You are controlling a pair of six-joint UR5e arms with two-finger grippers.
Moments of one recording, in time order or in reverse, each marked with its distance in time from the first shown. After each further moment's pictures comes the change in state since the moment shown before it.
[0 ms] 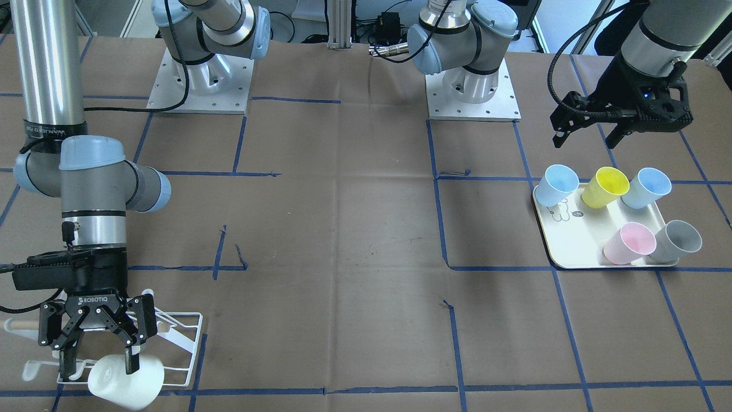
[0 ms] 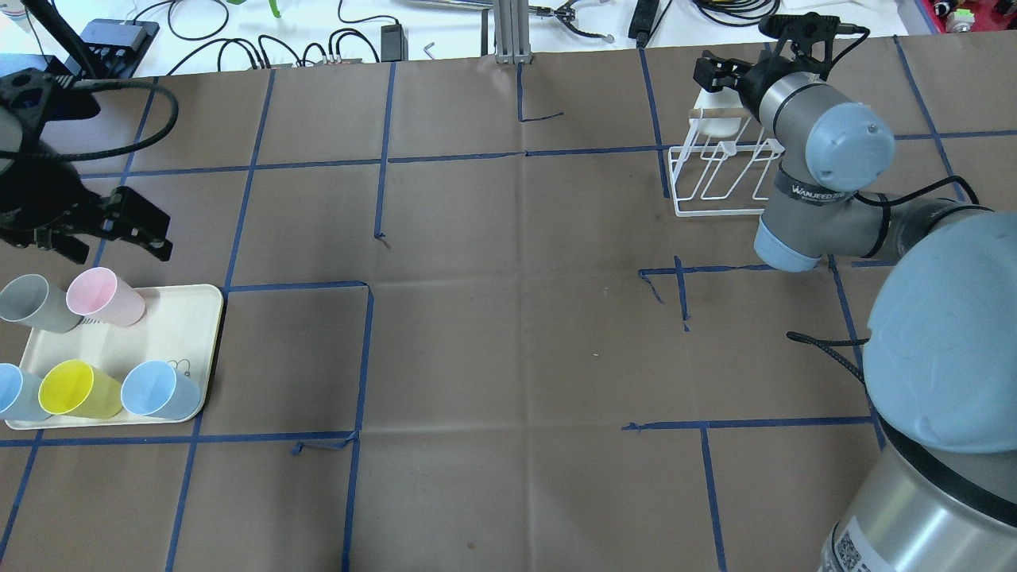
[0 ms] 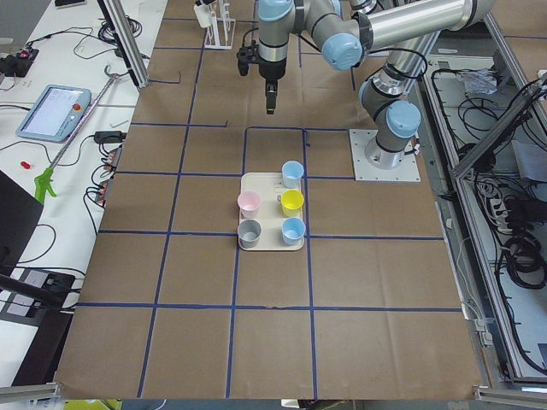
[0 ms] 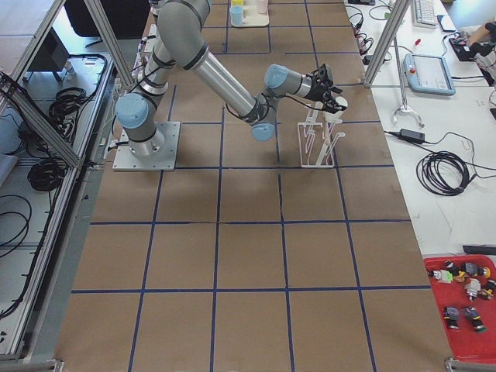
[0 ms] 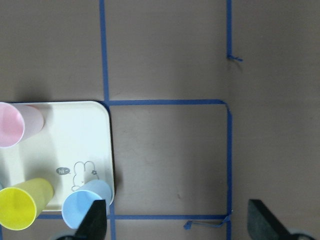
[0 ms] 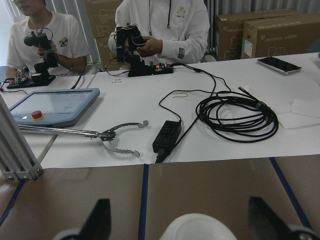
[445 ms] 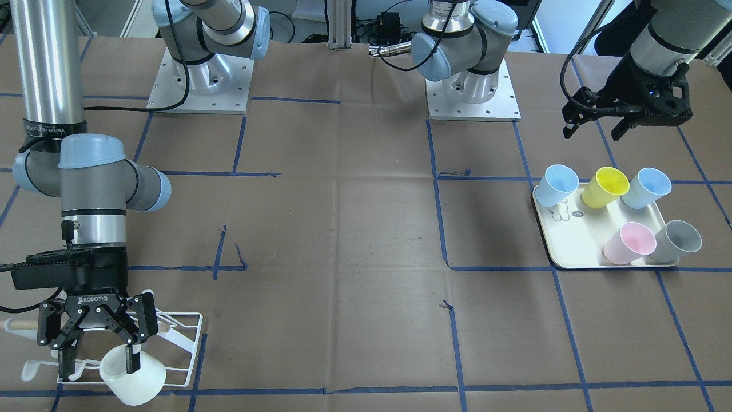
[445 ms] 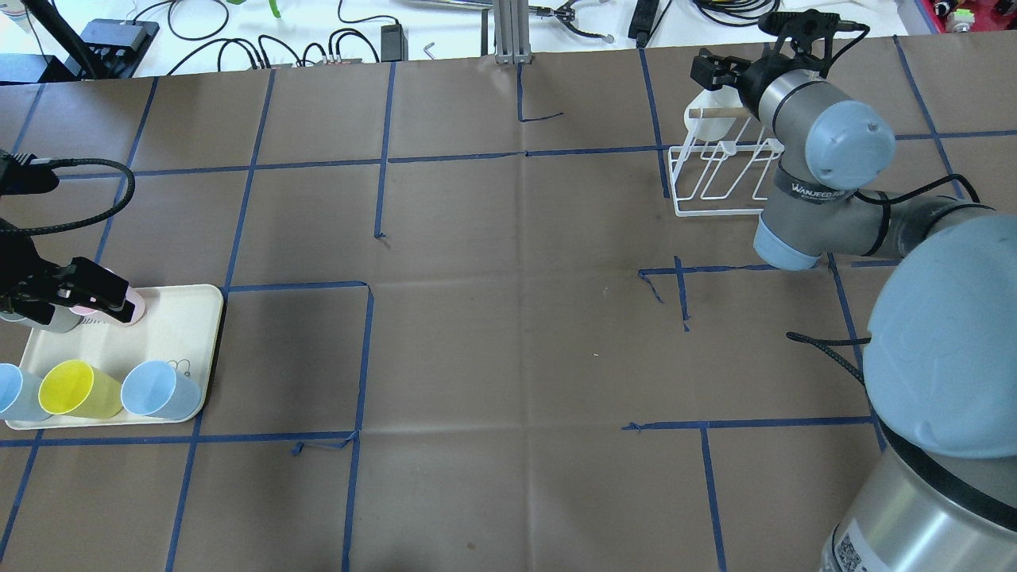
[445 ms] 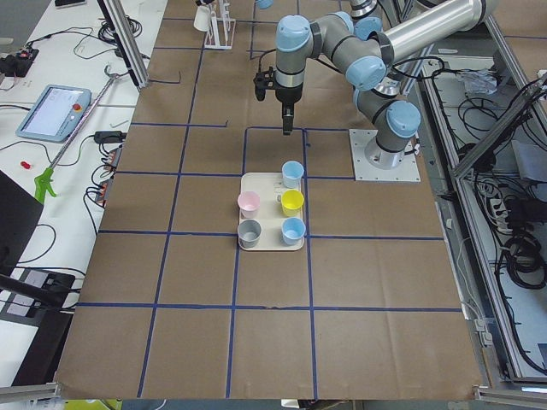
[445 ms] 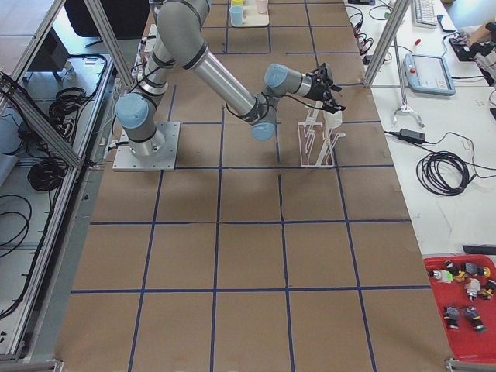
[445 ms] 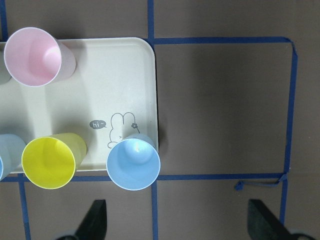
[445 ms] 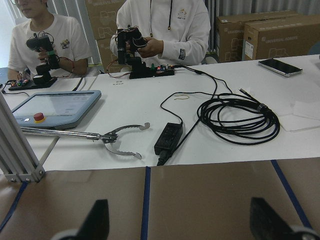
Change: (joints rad) left arm 0.126 0.044 -0.108 0.036 -0.001 0.146; right arm 0.004 -0.008 -0.005 0.003 0.003 0.003
